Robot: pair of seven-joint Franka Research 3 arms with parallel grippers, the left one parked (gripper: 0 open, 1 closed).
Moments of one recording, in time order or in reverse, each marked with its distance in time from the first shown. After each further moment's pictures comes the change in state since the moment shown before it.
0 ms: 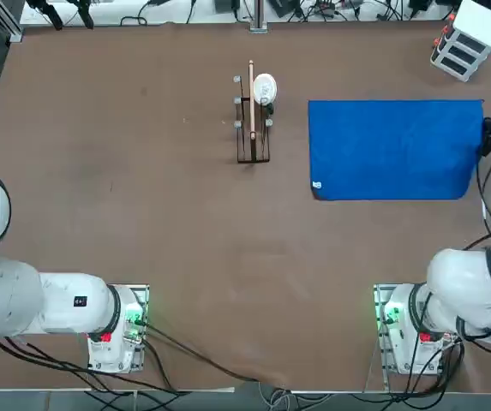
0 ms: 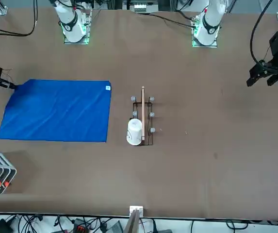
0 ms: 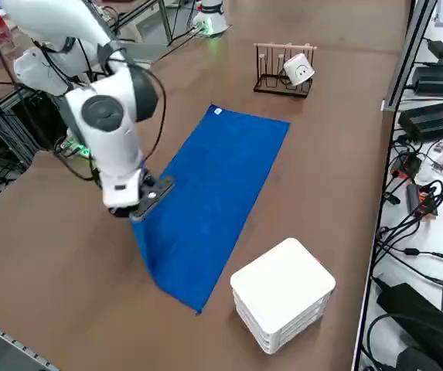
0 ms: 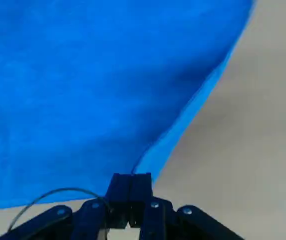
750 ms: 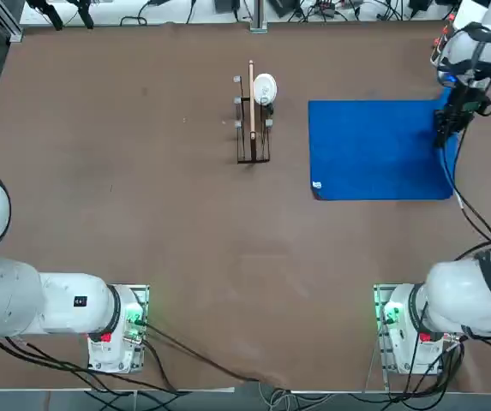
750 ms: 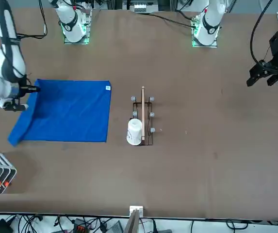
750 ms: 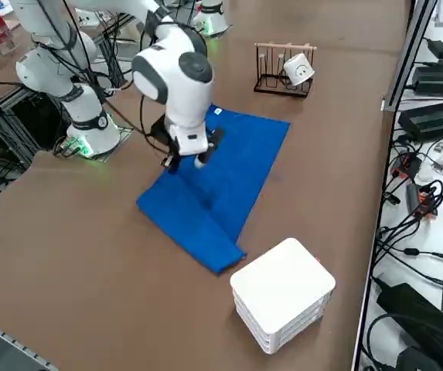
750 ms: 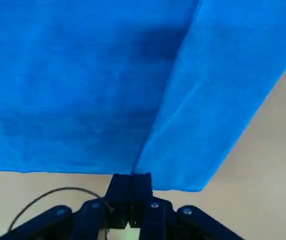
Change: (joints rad) arm 0.328 -0.020 0.004 -0.008 0.005 -0.167 0.131
